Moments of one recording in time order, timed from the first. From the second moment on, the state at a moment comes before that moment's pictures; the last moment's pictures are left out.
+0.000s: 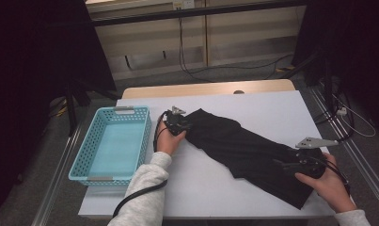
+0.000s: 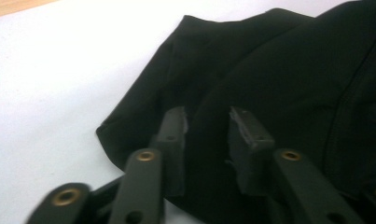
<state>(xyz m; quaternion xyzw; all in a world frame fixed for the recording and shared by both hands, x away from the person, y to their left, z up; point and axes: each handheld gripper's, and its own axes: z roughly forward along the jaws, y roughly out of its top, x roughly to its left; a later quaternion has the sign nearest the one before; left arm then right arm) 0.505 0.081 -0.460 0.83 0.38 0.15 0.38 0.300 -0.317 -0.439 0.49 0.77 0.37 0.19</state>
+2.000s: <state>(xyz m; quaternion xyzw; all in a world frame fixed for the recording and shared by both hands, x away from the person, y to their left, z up) 0.477 0.105 -0.442 0.80 0.45 0.15 0.37 0.250 -0.266 -0.449 0.38 0.85 0.35 0.10</state>
